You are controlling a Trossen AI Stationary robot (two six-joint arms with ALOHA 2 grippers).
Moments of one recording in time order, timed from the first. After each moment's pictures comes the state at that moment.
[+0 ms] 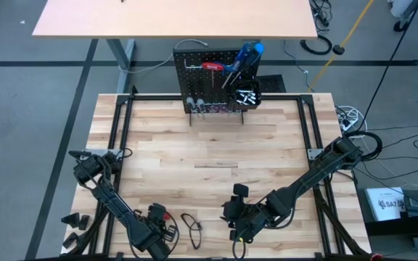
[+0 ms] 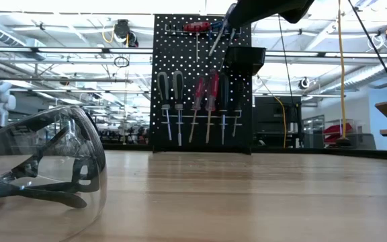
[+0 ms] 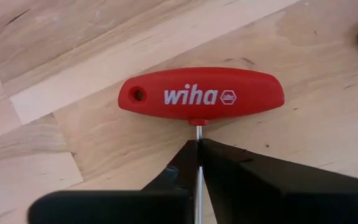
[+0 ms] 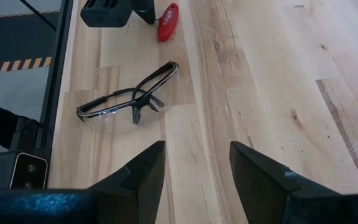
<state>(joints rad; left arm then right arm) -0.87 2.00 1.31 -1.01 -0.14 -2.05 0.62 1.84 1.41 -0.46 0.49 0.61</state>
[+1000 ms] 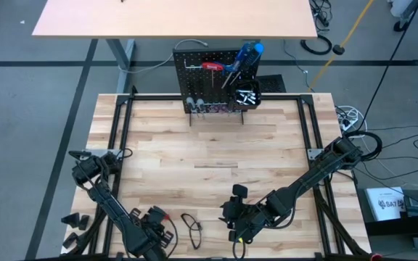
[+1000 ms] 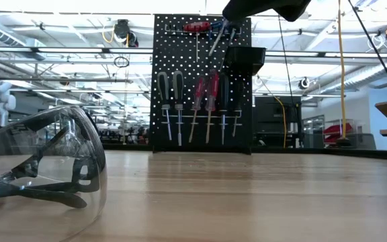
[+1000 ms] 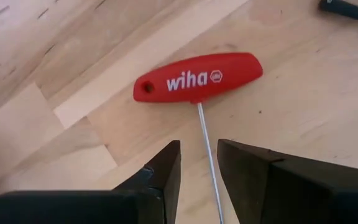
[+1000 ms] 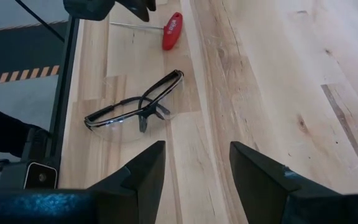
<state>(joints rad) -0.91 1.99 1.41 -1.17 -0.15 -1.91 0.62 1.84 1.41 -0.43 0.49 0.62</state>
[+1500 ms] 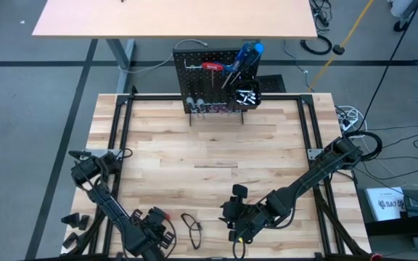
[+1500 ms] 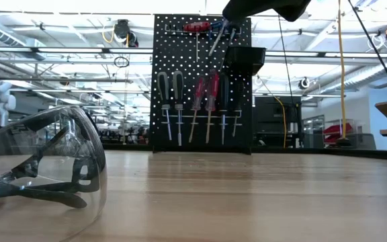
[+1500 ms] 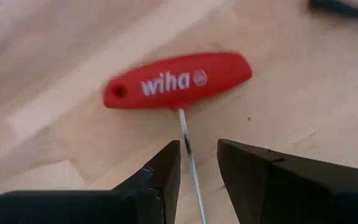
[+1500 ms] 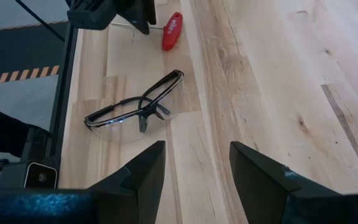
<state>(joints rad) -0.93 1.99 1.34 -1.04 -0.21 -1.93 0.62 1.84 1.41 -0.43 0.49 0.62</state>
